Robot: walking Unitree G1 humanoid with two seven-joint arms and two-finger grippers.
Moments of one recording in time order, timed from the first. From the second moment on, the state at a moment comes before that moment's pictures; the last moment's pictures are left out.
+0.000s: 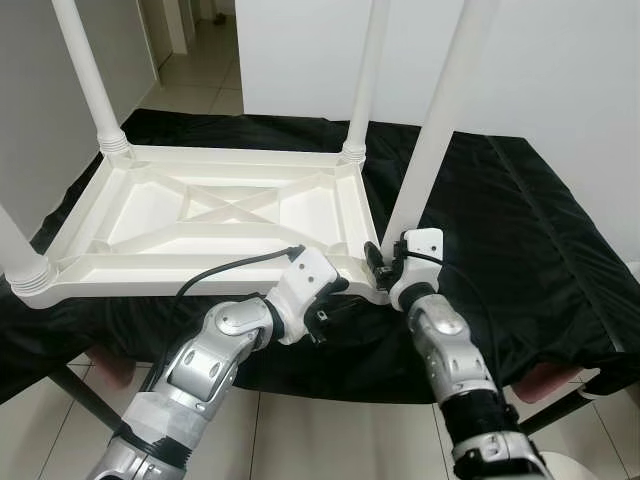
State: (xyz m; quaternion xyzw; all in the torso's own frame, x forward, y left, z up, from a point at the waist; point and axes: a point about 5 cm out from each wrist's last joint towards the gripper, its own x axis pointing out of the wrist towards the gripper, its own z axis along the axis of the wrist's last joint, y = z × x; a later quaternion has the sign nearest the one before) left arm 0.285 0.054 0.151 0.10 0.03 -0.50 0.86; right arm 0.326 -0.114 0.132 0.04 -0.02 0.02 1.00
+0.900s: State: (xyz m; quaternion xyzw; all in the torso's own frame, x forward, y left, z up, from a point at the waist) left arm 0.280 0.055 0.149 0.11 0.03 -0.50 0.86; right arm 0.316 -0.134 0.137 0.04 -0.01 0.13 0.99
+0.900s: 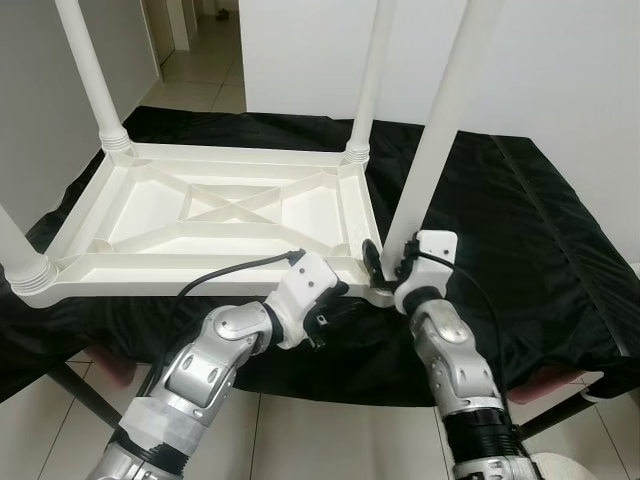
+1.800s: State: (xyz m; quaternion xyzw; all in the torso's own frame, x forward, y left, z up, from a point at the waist) left arm 0.287 0.053 0.151 0.13 0.03 -0.50 0.85; right arm 0.350 -0.160 0.132 -0.10 0.01 0.30 0.95
